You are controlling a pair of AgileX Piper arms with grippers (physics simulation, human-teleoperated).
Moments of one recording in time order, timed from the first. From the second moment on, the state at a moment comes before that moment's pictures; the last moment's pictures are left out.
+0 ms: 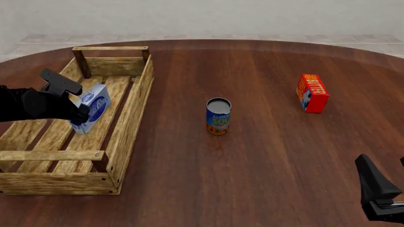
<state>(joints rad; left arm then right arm) 0.14 1.71 -0.93 0.02 0.56 0.04 0.01 0.00 0.02 0.00</state>
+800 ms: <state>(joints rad) 0.07 1.32 -0.81 0.08 0.45 0.04 0.01 0.00 0.02 0.00</state>
